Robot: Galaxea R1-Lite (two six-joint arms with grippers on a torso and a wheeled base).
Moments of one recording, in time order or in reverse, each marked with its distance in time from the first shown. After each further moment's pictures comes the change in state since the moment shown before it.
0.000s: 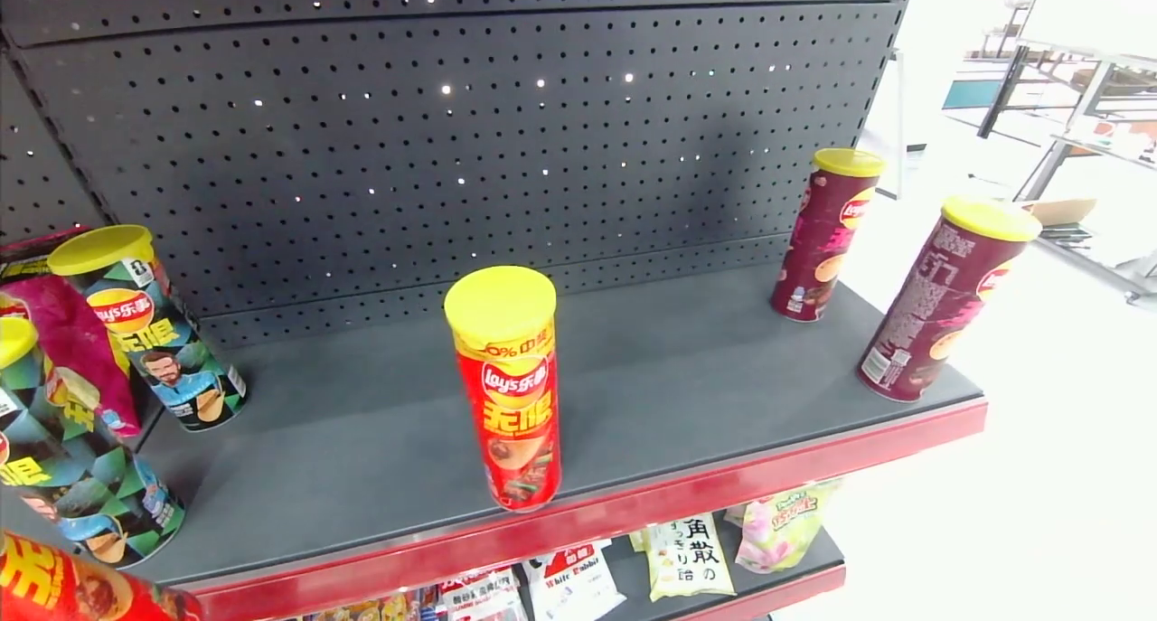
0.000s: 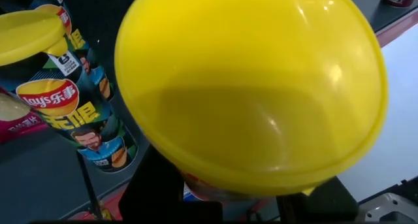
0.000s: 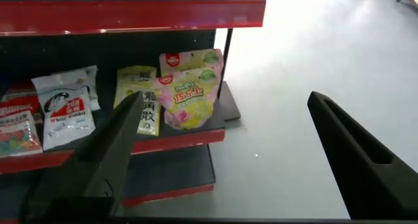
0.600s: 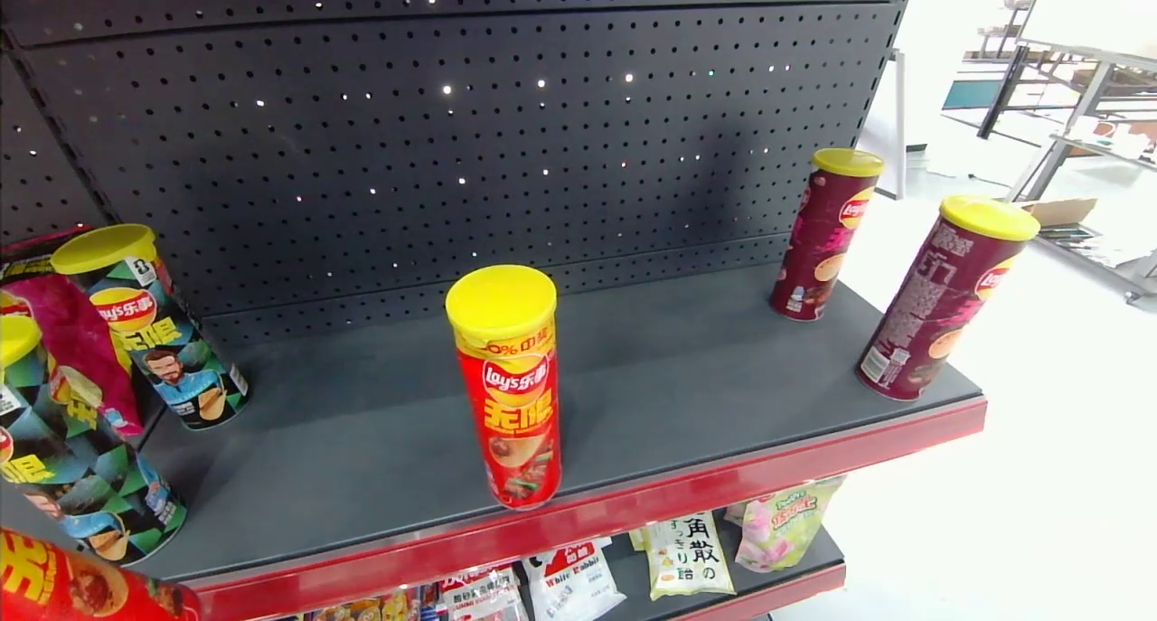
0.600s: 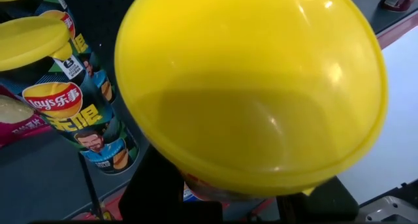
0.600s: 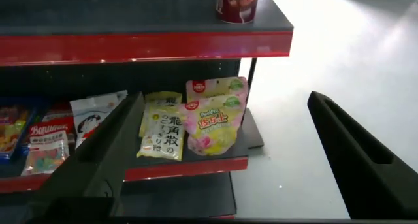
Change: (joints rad) left arm 0.000 0.001 -0.009 -0.005 -0.001 -0.001; right arm -0.015 0.007 0.100 -0.212 0.112 0.021
